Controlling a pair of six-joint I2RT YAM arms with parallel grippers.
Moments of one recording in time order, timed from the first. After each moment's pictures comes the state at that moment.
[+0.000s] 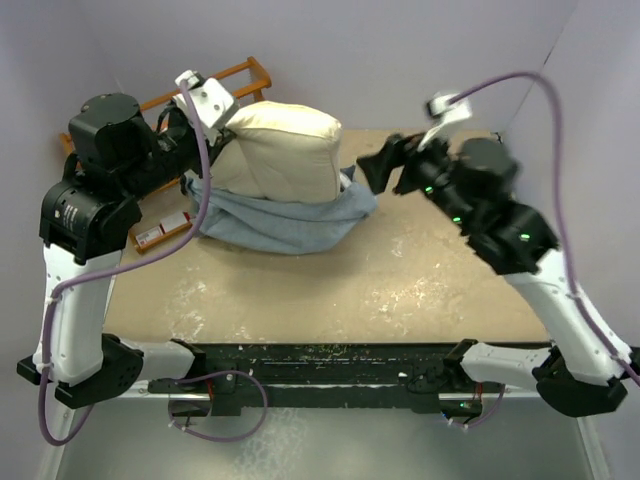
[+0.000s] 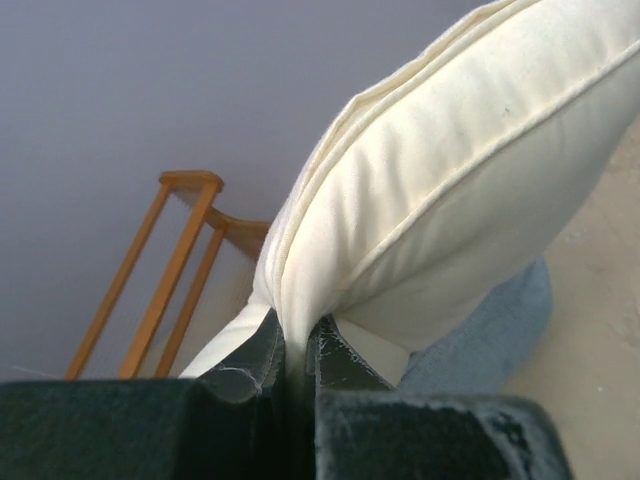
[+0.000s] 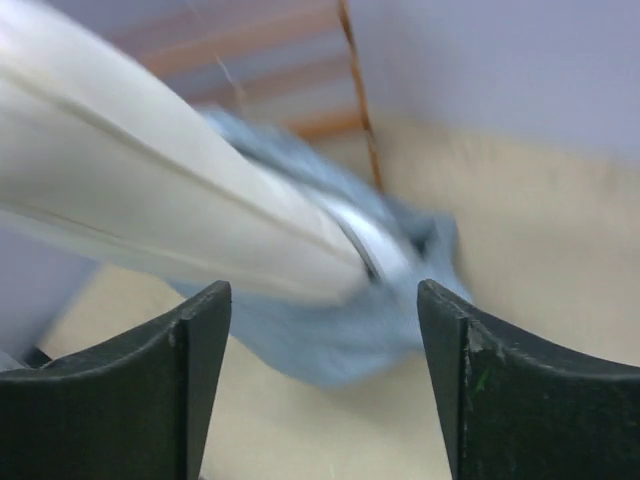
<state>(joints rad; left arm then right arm) -0.47 1.30 2.14 -0.96 0.12 0.39 0.71 1.15 1.49 -0.58 0.23 0.29</state>
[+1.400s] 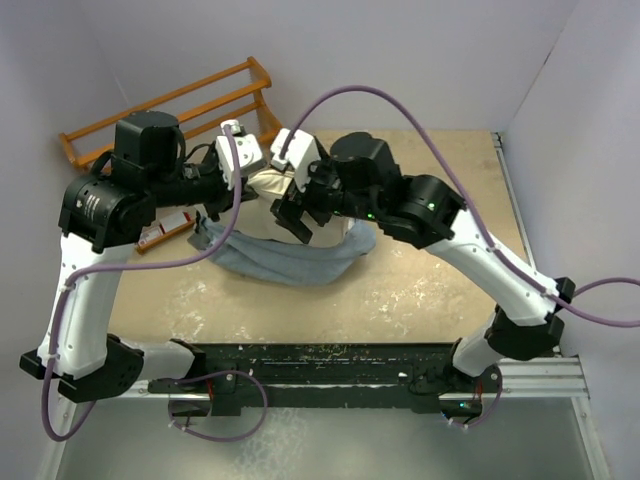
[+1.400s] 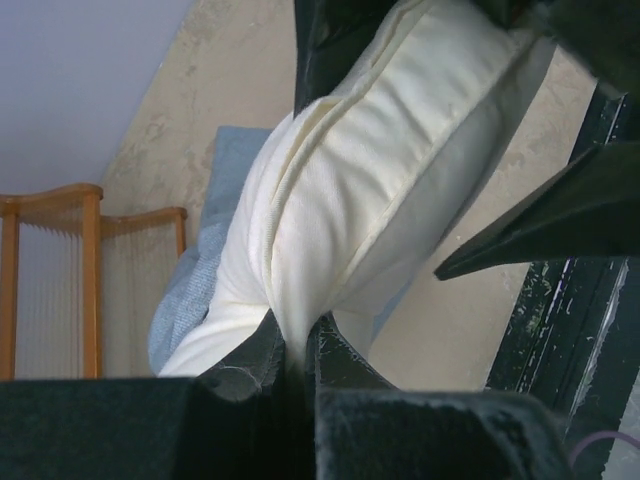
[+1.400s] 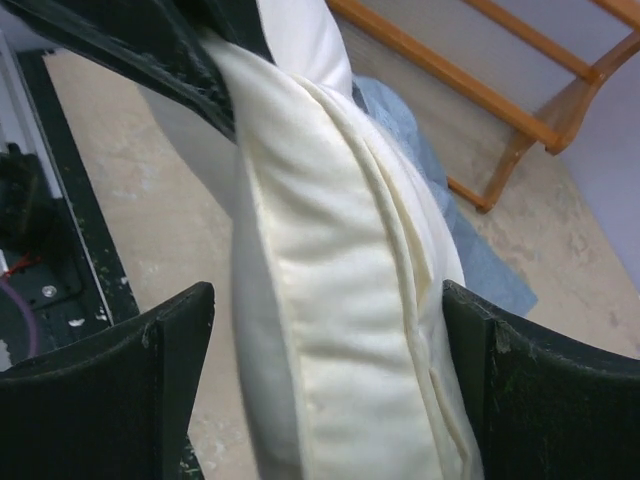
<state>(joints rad) -0.46 1.30 2.02 -1.23 0.48 0.52 1.03 1.54 2.04 -0.86 0.01 -0.21</state>
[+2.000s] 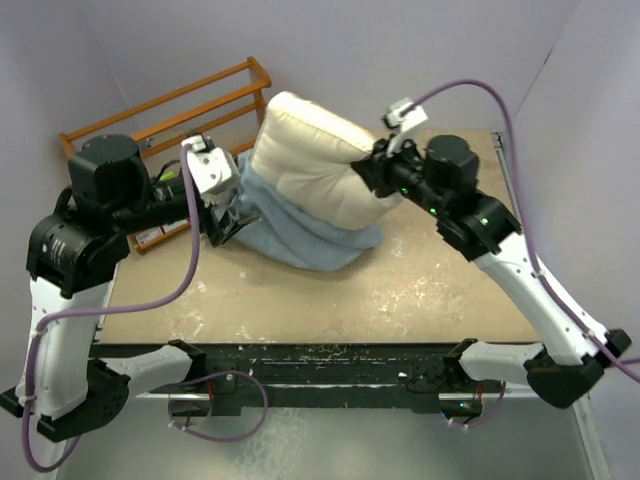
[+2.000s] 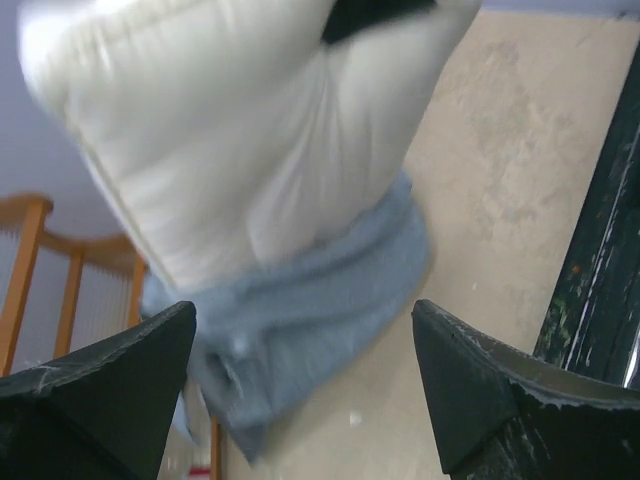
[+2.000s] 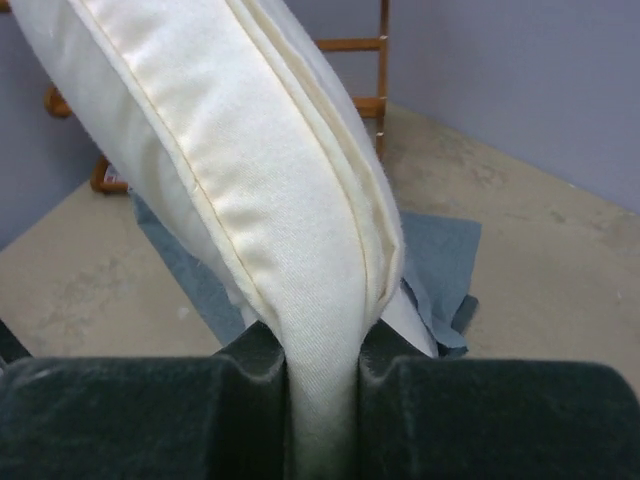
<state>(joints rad) -0.46 1.18 1.98 -1.11 0.54 0.47 0.69 1.26 1.53 -0.45 0.01 0.05</state>
